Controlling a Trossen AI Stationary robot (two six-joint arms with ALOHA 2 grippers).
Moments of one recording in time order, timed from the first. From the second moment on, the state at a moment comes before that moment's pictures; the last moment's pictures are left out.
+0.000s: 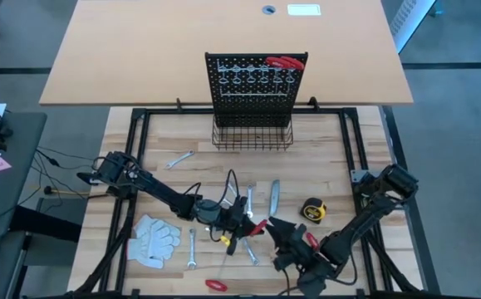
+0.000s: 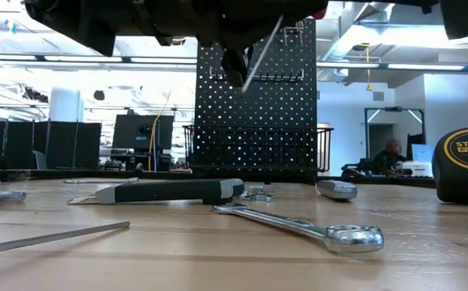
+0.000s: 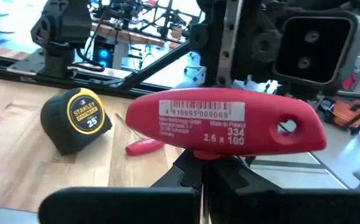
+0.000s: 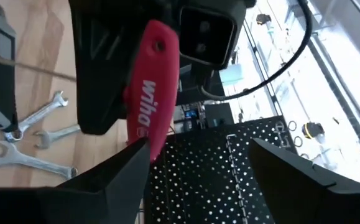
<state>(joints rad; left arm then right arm) -0.34 1.90 0.94 0.93 -0.10 -0.27 0.81 1.87 1.14 0.15 1.56 -0.73</state>
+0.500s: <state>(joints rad) -0.35 1.90 0.94 0.91 -0.11 -0.29 0.78 1.87 1.14 0.10 1.44 -0.68</state>
